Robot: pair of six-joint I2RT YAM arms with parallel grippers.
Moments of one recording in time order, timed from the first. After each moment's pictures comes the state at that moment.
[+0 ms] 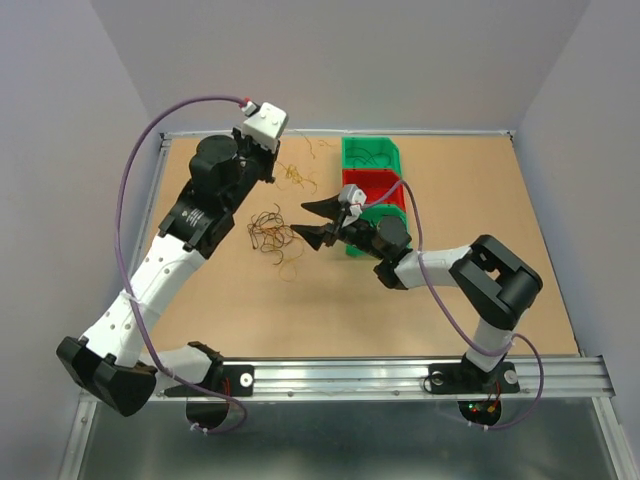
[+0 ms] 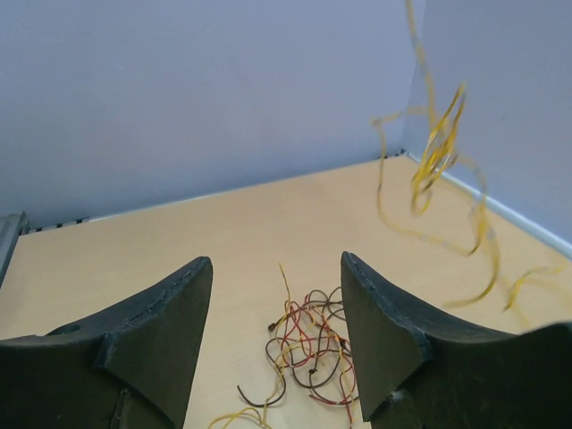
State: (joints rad) left arm -0.53 1.20 1.38 -0.23 -0.11 0.22; right arm 0.77 1.80 0.82 1.30 -0.36 0.11
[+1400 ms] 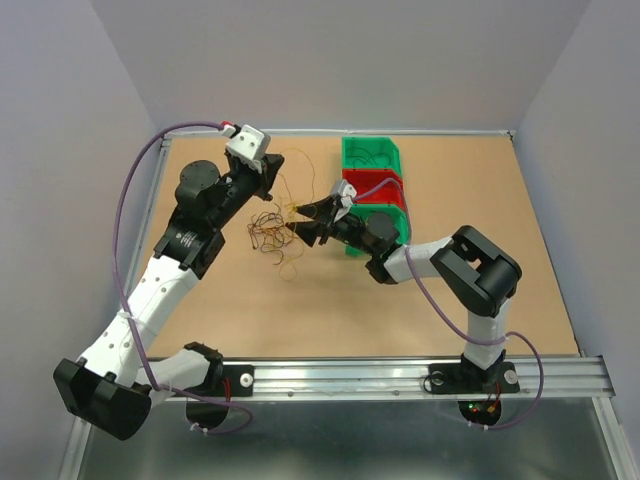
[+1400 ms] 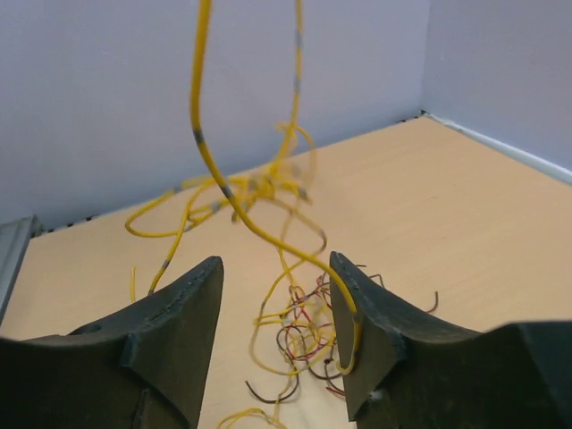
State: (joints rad) left arm -0.45 1.07 1.09 0.00 0.18 0.05; right arm 0.76 1.90 0.89 1.30 -0.38 0.21
